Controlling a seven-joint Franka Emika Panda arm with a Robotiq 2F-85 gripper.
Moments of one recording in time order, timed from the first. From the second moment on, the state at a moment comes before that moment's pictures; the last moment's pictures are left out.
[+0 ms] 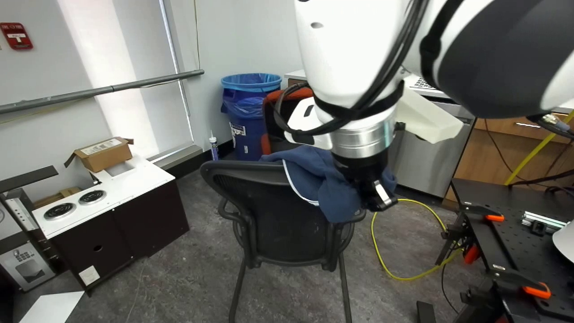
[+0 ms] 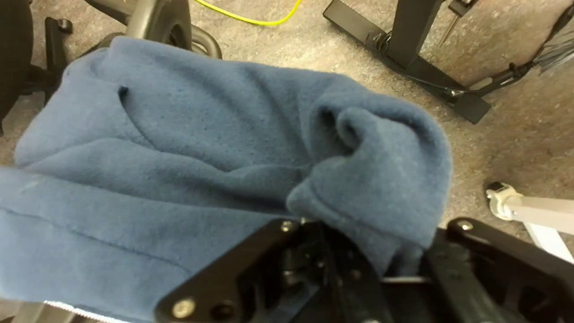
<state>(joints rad) 0.25 0.25 0.20 -2.04 -0.39 1.94 -0.02</state>
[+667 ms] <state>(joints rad) 0.26 0.28 0.20 -2.15 -0.41 2.03 -0.03</state>
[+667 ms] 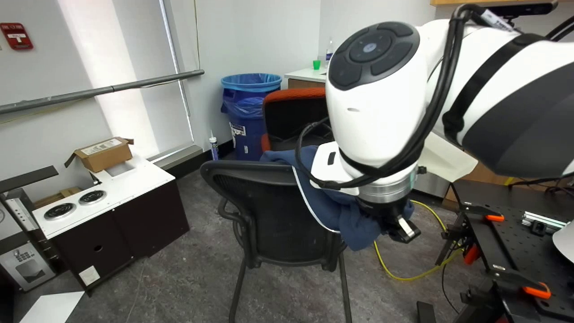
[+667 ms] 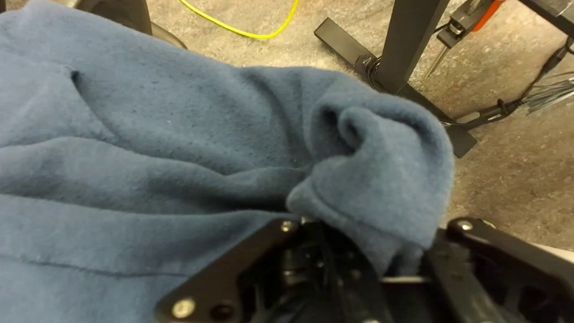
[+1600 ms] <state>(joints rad) 0.26 0.47 0.12 -2.14 -0.53 2.15 -0.03</state>
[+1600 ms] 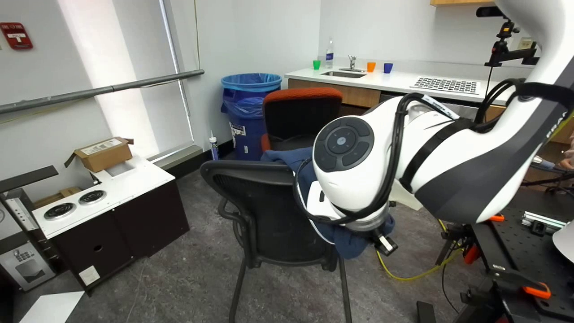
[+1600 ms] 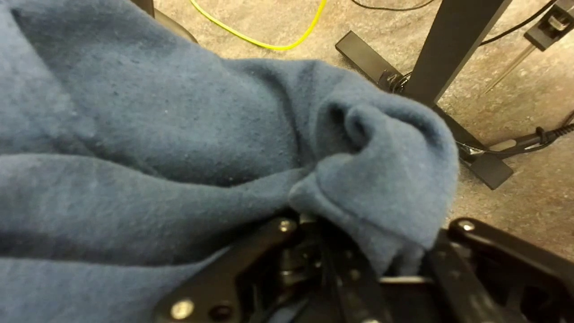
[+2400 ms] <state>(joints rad) 0.27 0.53 0.12 -2.14 -0.53 2.15 -0.03</state>
